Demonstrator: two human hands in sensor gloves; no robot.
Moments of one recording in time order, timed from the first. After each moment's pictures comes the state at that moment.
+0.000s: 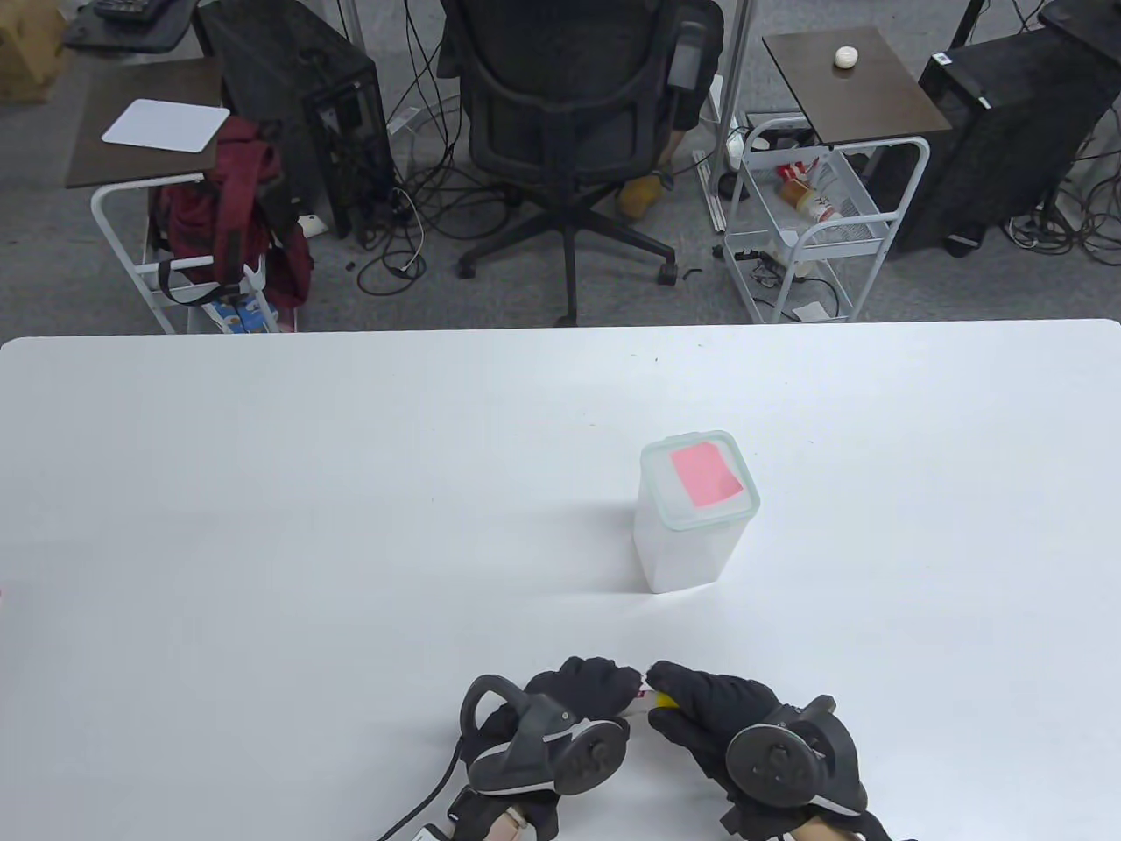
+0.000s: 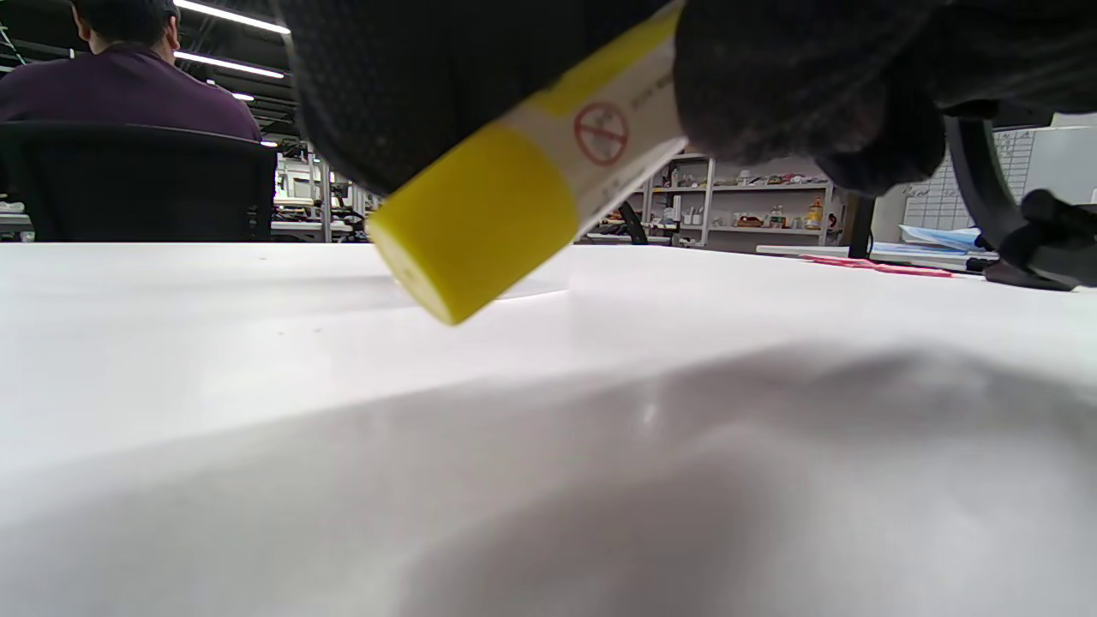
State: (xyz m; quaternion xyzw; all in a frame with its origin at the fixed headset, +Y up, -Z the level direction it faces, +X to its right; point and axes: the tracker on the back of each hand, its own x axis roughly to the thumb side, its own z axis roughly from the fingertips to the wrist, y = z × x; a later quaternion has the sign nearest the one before) left_hand -0.044 -0.728 -0.194 0.02 -0.34 0.03 0.94; right_hand 0.150 -0.721 -0.179 0.24 -0.11 0.94 0.23
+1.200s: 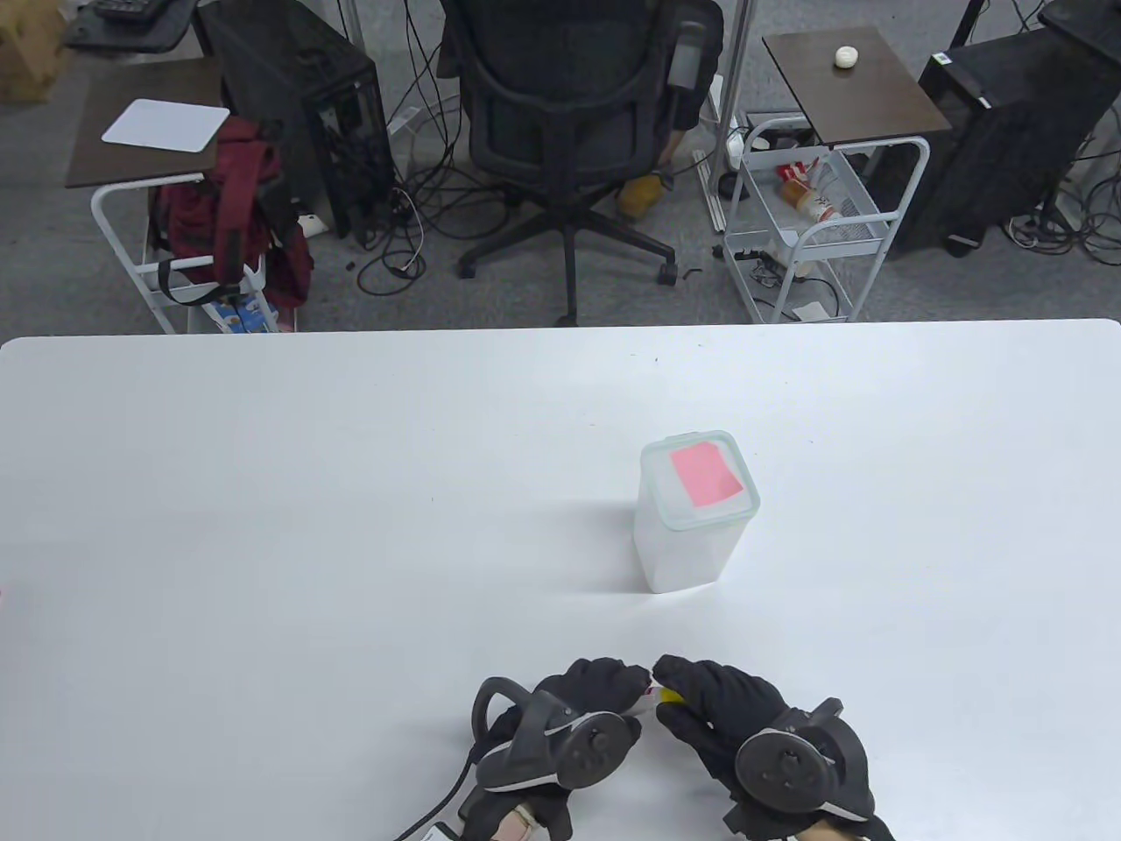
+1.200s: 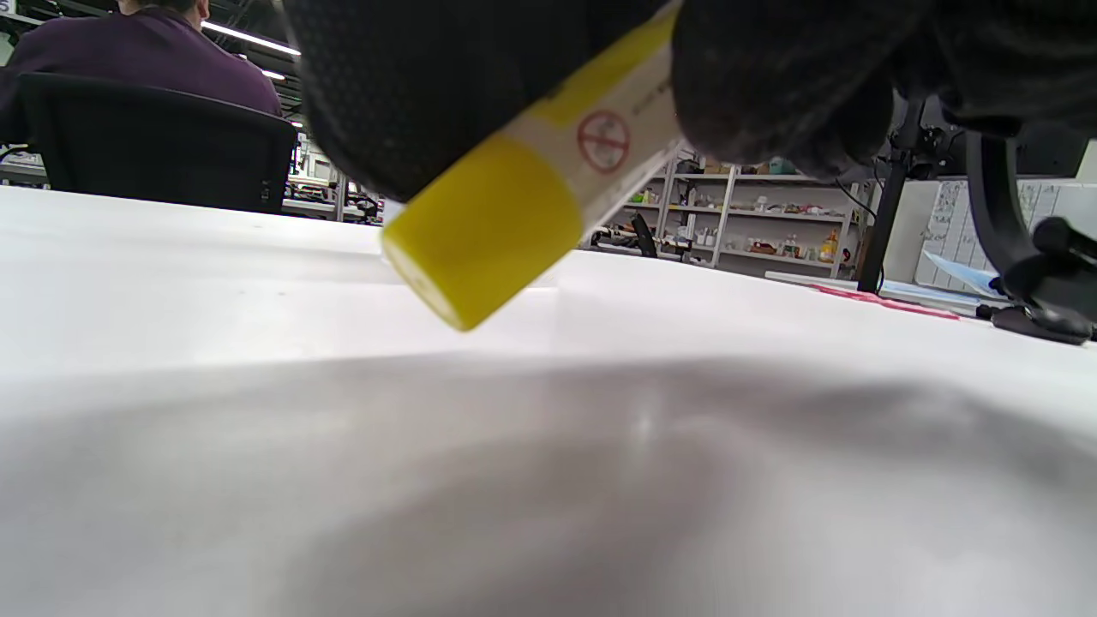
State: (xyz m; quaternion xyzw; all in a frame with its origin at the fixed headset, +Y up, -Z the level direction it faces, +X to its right) left_hand -0.043 -0.734 -0.199 0.01 -0.32 0.08 0.94; right_hand 0.151 -0.719 -0.176 0.25 -0.12 0.93 0.23
